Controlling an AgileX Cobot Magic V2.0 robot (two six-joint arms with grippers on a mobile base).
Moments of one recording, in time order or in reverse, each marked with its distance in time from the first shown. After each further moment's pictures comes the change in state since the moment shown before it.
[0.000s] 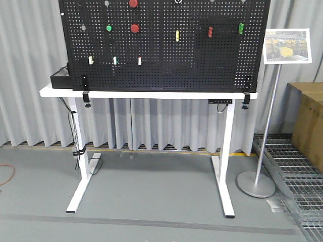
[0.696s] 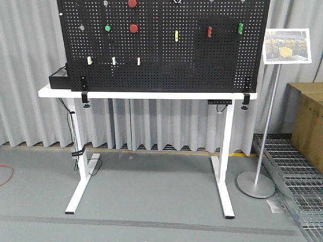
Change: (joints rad) left arm 0.000 0.000 0.000 0.000 0.000 0.000; right arm 0.000 0.000 0.000 0.000 0.001 0.000
